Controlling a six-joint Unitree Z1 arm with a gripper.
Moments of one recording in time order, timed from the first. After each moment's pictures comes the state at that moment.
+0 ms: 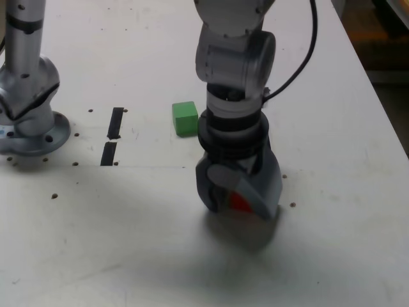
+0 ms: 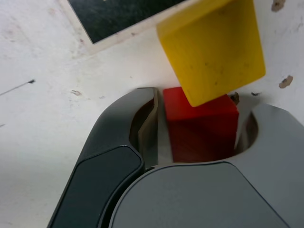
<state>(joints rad) -0.45 2.01 -1.28 0.83 0.02 -0.06</state>
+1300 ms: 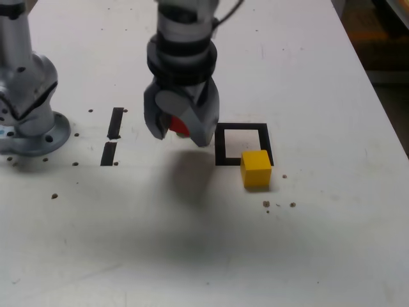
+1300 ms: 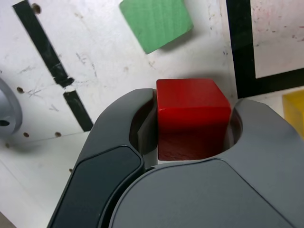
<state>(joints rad) -0.31 1.82 -1.23 1.15 0.09 -0.01</state>
